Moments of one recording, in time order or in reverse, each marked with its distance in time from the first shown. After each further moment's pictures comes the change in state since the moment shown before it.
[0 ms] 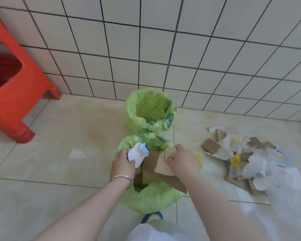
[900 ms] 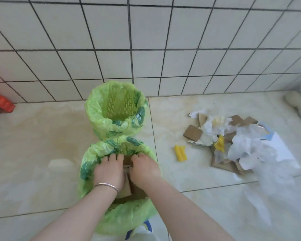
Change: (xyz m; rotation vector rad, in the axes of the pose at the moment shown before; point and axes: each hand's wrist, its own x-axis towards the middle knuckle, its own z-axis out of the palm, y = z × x) left_hand 0.030 0.025 0.058 1.035 -0.029 0.421; right_hand 0.038 0.003 0.055 -0.023 -0.143 -0.282
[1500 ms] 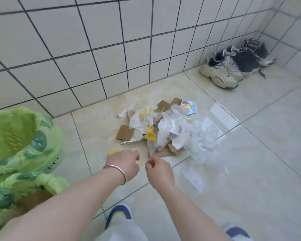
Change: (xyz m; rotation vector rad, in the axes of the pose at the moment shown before) left_hand 0.010 0.273 -0.028 0.042 -0.136 0.620; right_hand -0.105 0.246 -0.034 0.731 0.340 0.698
